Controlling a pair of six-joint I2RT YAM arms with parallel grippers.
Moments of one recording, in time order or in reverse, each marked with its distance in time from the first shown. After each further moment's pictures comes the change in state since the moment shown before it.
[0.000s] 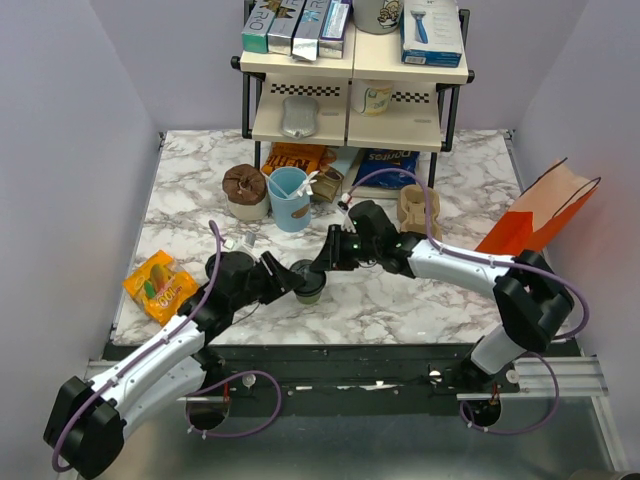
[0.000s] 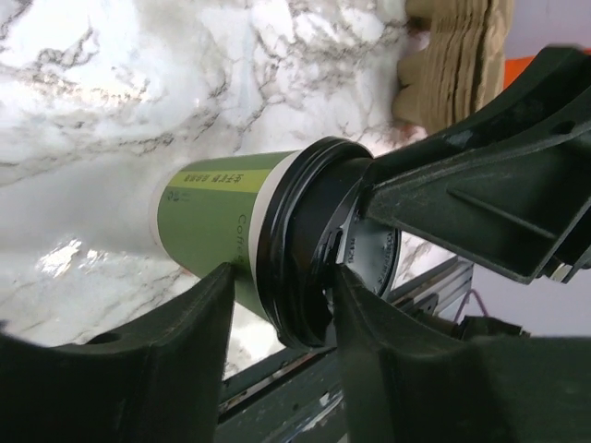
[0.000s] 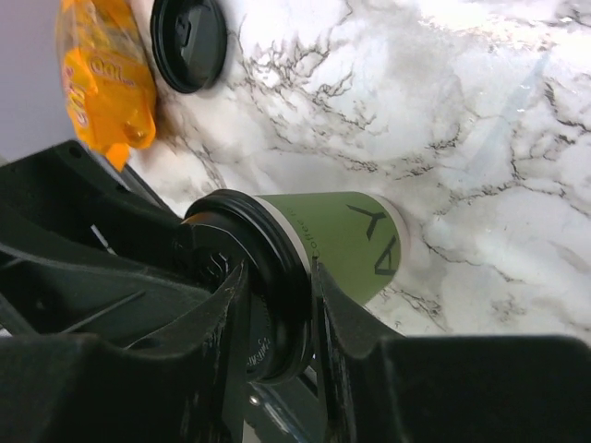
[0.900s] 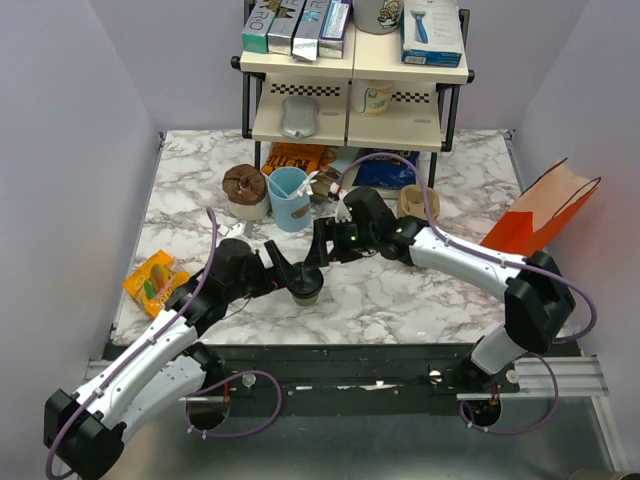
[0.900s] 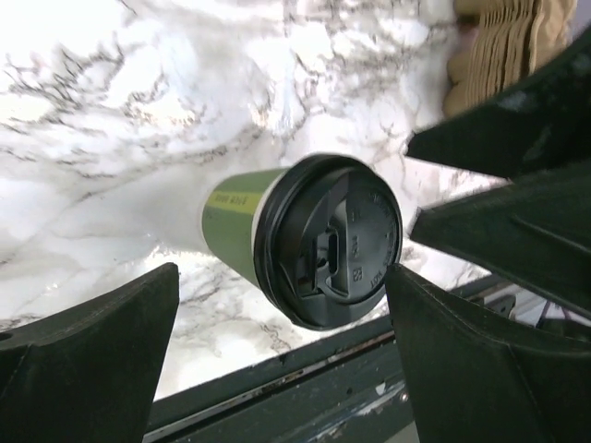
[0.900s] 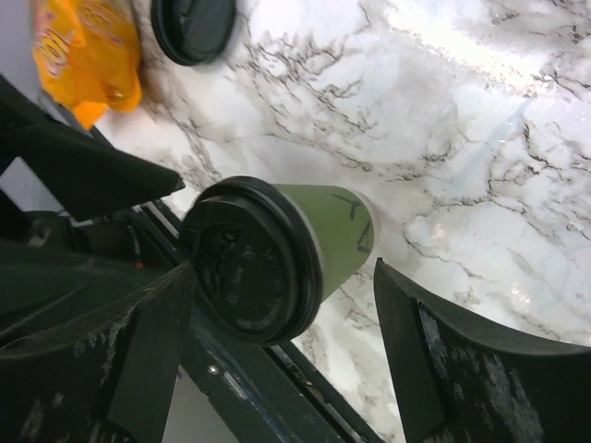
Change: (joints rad) left arm 0.008 -0.041 0.210 -0.335 -0.096 0.206; right arm 0.010 0.000 0.198 -0.257 -0.017 -0.251
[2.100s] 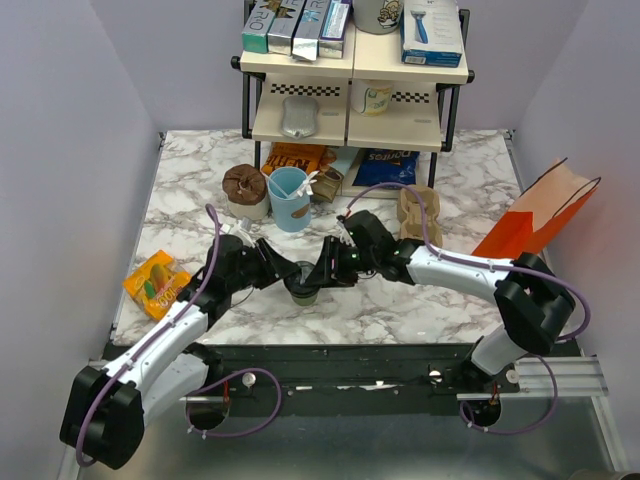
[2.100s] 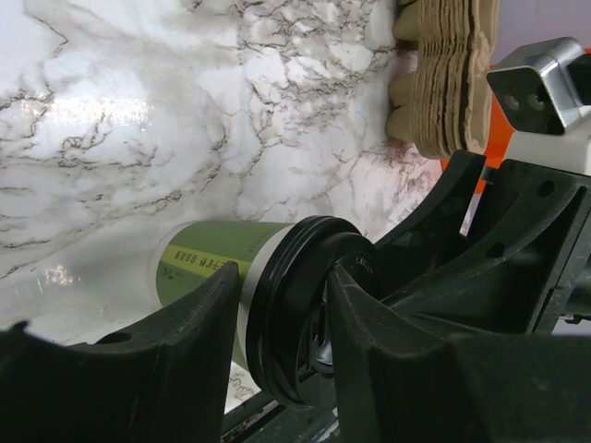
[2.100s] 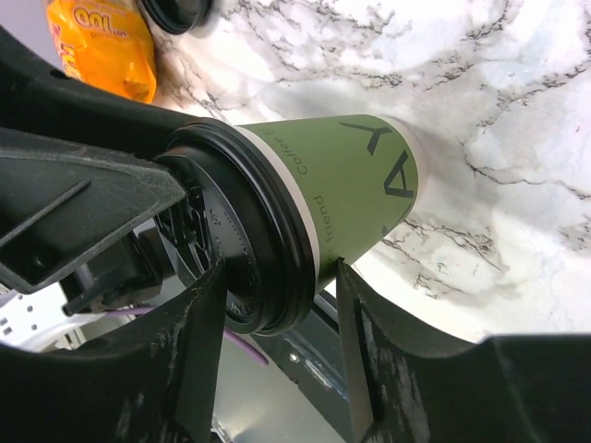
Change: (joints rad) left arm 0.180 0.146 -0.143 0.392 0.265 -0.062; right arm 0.037 -0.018 -0.217 0.195 -0.033 0.377
